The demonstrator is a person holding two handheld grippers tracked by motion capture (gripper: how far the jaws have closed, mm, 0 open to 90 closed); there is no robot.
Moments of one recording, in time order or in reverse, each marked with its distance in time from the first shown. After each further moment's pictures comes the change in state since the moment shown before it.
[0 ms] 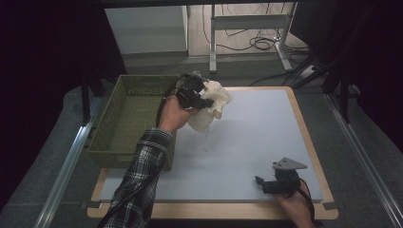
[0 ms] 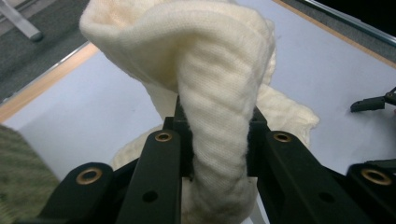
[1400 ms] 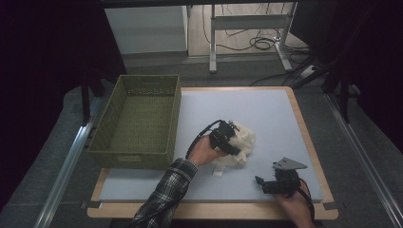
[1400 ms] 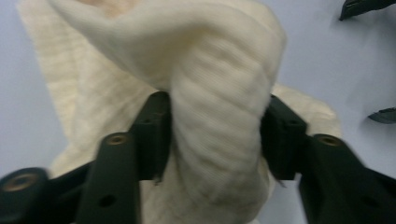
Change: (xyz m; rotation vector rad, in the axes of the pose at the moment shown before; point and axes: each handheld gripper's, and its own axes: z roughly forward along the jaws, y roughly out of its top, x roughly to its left) left arm -0.074 -0.065 0.141 0.191 -0.233 0.063; right arm 0.000 0.000 0.000 -0.001 -0.004 -0.003
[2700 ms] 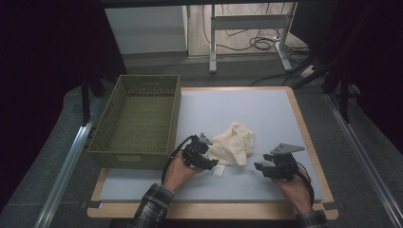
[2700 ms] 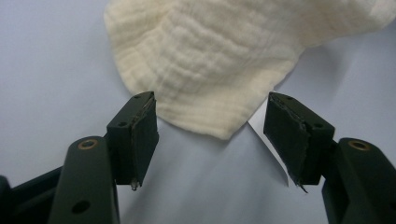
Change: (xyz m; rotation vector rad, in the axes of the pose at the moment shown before) left arm -0.014 -0.092 -0.040 -0.118 0.178 -0.089; right arm -0.018 0.043 0.009 0.027 0.108 -0.008
